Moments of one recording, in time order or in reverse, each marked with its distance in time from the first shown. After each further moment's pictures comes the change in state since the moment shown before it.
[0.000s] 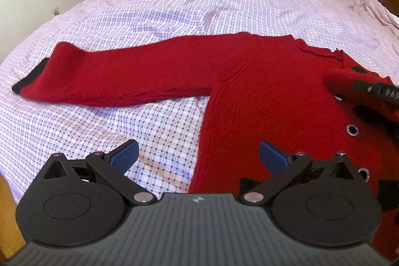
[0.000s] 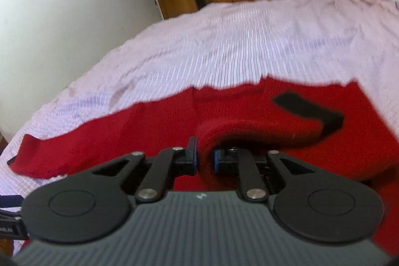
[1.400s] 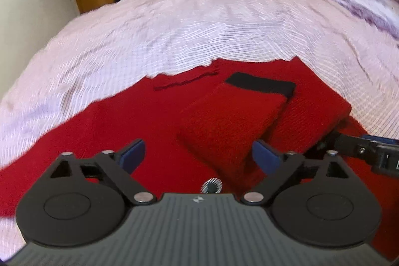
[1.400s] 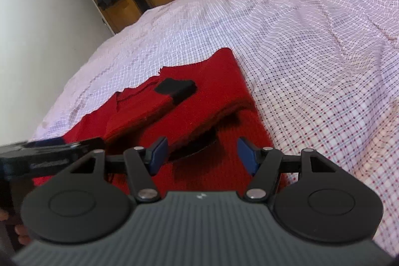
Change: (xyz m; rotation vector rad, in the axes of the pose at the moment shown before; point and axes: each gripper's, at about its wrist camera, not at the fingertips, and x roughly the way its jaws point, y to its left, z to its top) left arm 0.005 -0.218 0.028 0.459 -0.139 -0.193; right arm -0.099 -0.127 -0.036 0.278 0.001 -0.127
